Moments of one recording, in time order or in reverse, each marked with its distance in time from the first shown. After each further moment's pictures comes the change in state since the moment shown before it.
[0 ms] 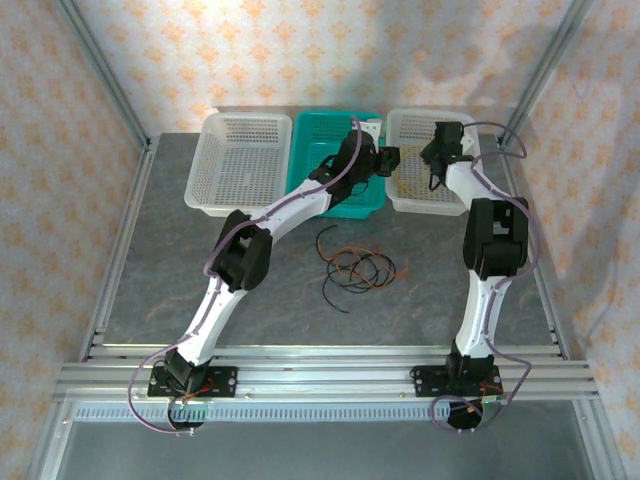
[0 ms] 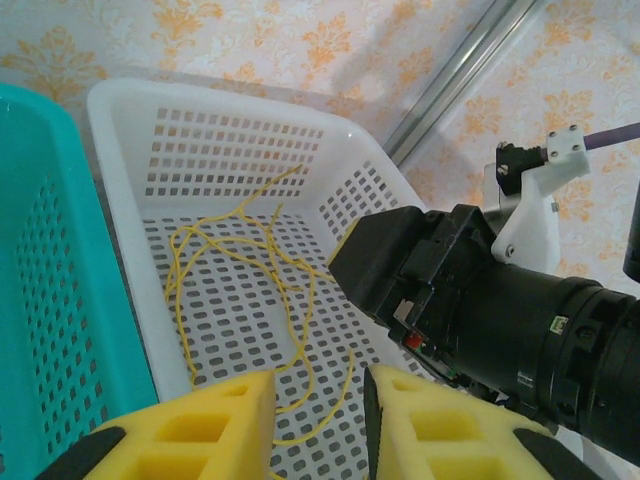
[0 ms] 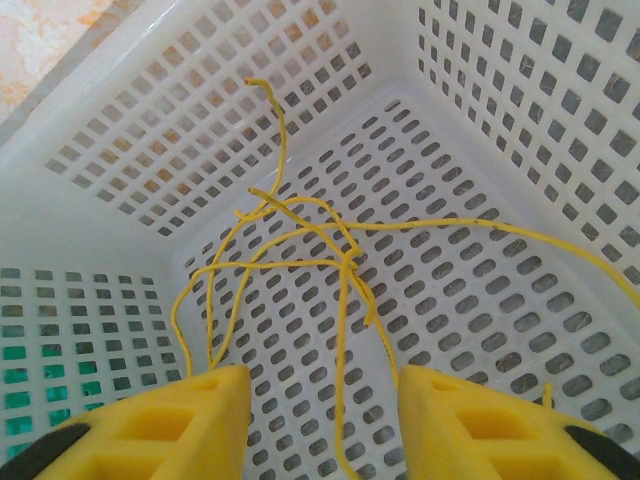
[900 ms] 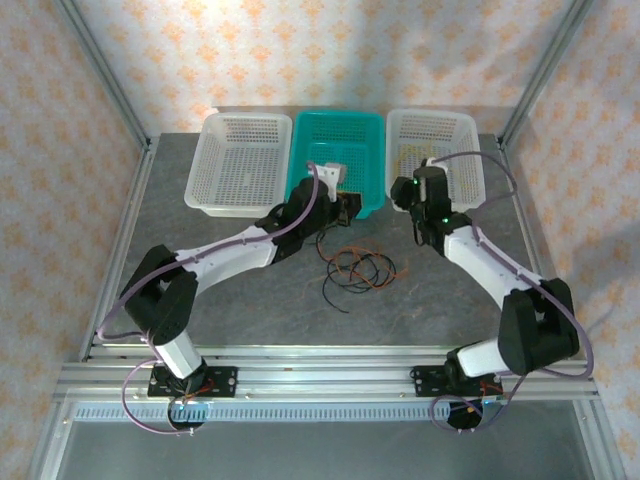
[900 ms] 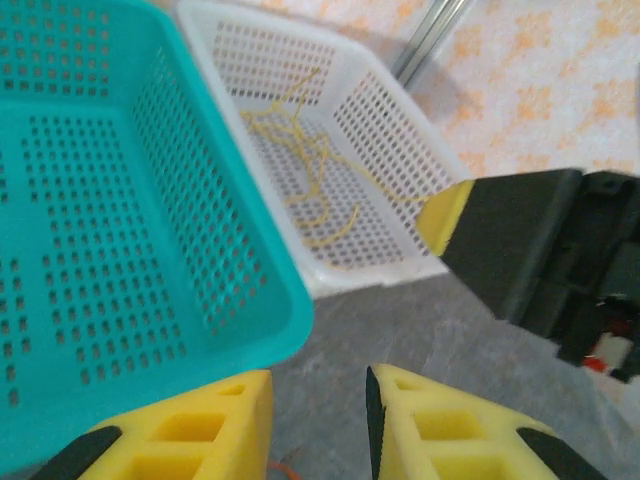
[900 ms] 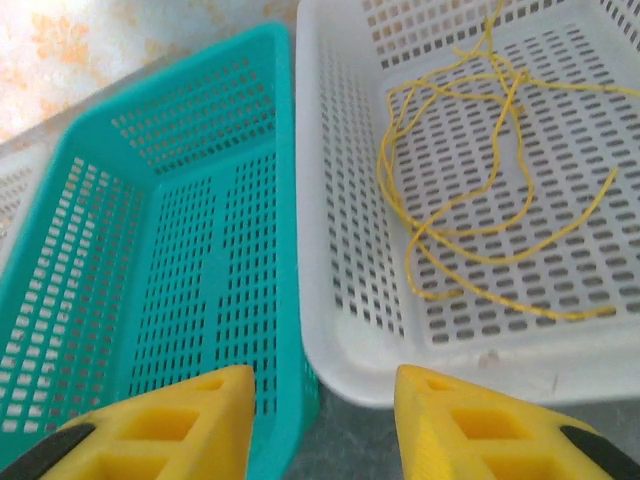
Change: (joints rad) left arm -0.072 -0.713 -0.983 0.198 -0.078 0.018; right arm 0.294 -0.714 -0.709 0.161 0.013 -0.152
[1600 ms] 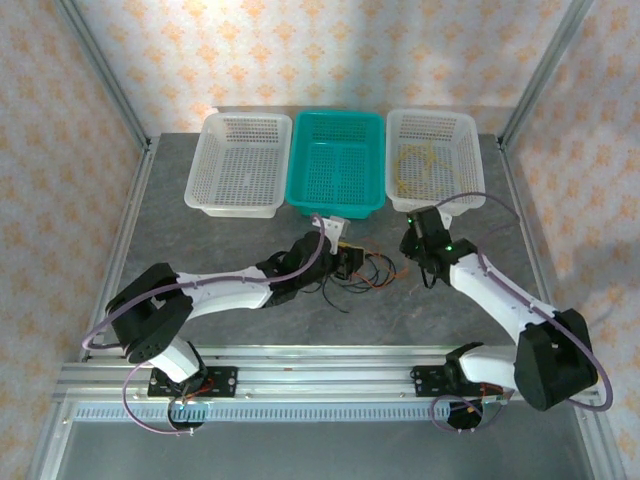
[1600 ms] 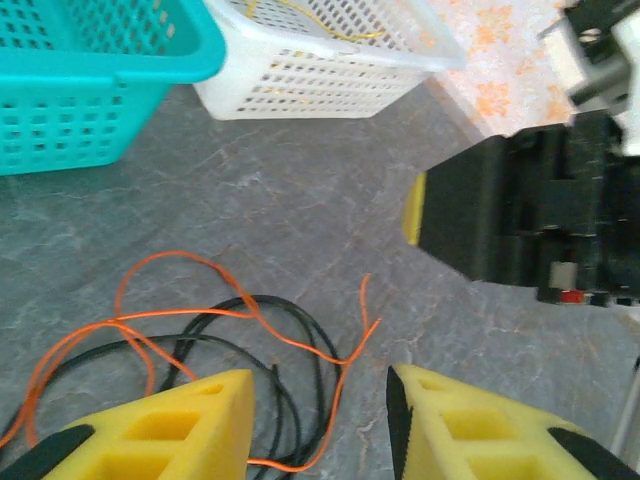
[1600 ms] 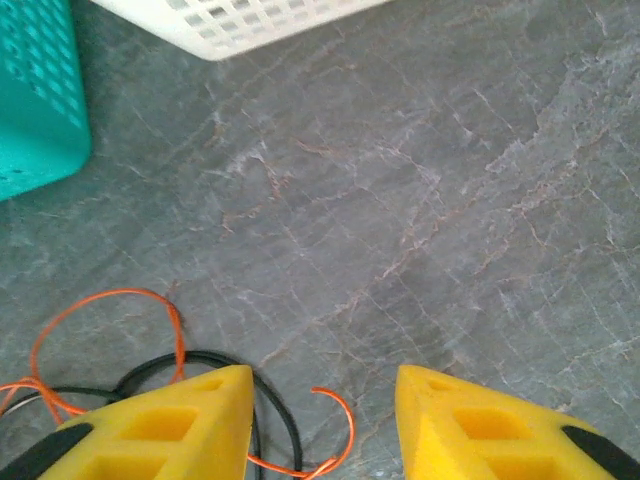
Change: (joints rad) left arm -0.196 -0.082 -0.315 0.174 -0.043 -0.084; right arm 0.061 -0.137 -0.179 -0.415 0.081 0.135
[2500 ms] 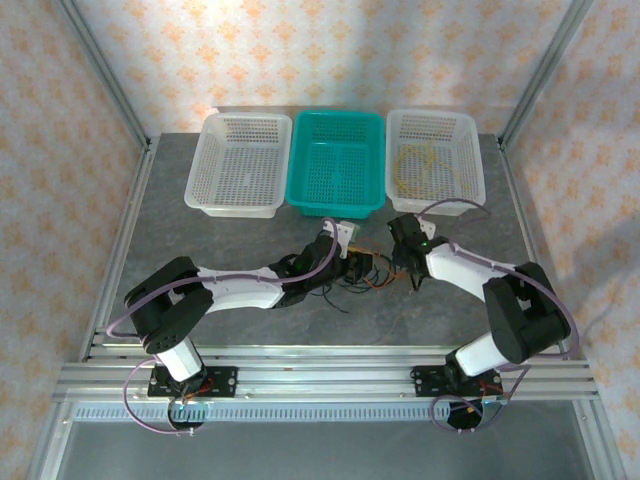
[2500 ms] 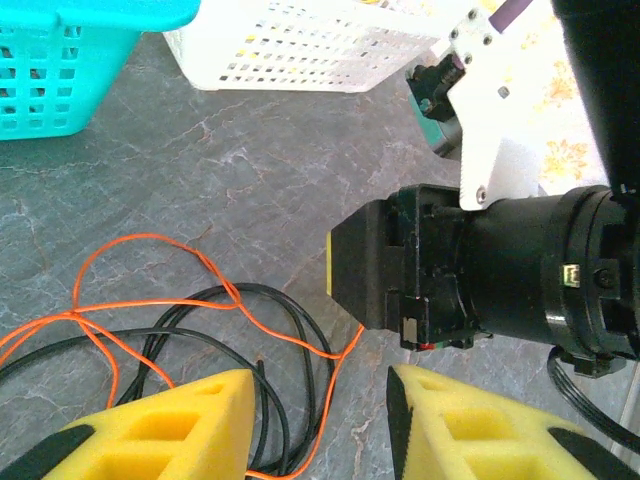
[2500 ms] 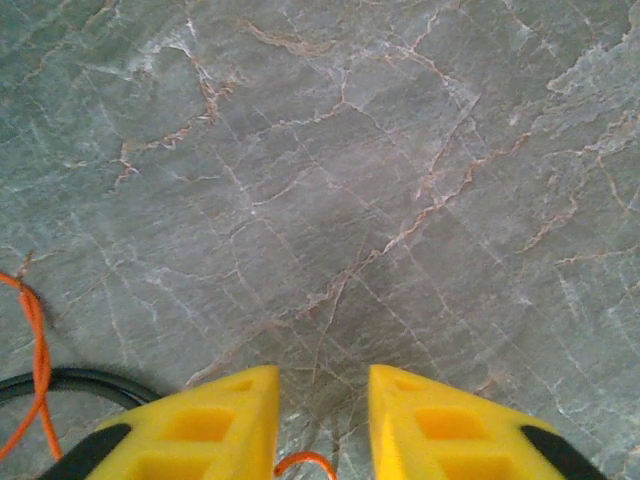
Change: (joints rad) left arm -0.007 0.081 0.031 0.026 0.019 -0.013; right arm 0.039 0.239 -0.014 0.093 0.040 -0.002
